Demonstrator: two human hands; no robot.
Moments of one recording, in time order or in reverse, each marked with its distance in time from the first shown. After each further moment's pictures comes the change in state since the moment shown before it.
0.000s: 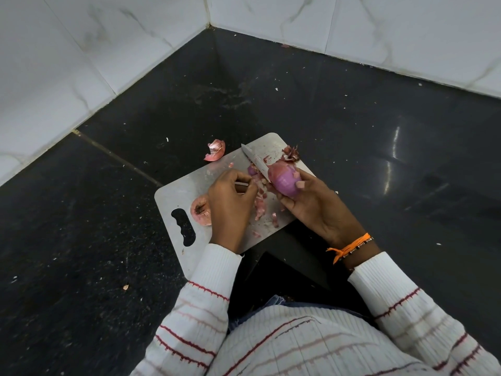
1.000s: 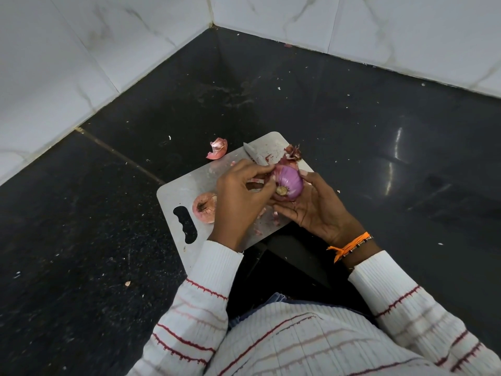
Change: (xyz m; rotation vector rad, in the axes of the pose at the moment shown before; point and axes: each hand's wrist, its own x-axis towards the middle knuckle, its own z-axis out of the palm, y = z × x) left_hand -0.001 0.013 -0.007 -0.122 -0.085 0.267; right_hand 0.003 0.005 -0.001 -0.045 0.009 0.175
